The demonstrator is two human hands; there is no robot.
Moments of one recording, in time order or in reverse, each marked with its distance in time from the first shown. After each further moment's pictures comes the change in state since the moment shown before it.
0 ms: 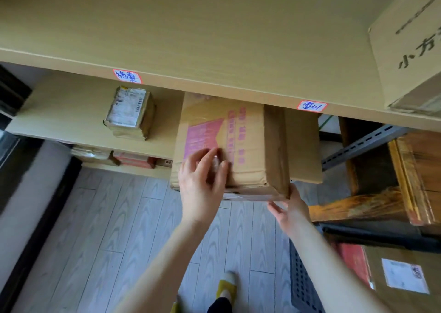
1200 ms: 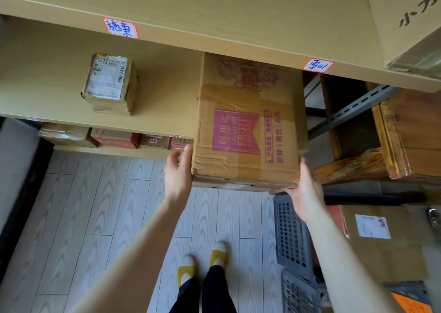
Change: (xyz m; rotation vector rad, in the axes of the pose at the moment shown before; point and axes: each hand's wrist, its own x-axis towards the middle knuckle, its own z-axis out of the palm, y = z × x) left_hand -0.013 -0.068 -0.007 -0.472 -0.230 -0.693; right_hand -0.037 0.012 -0.036 -0.205 0.003 -0.300
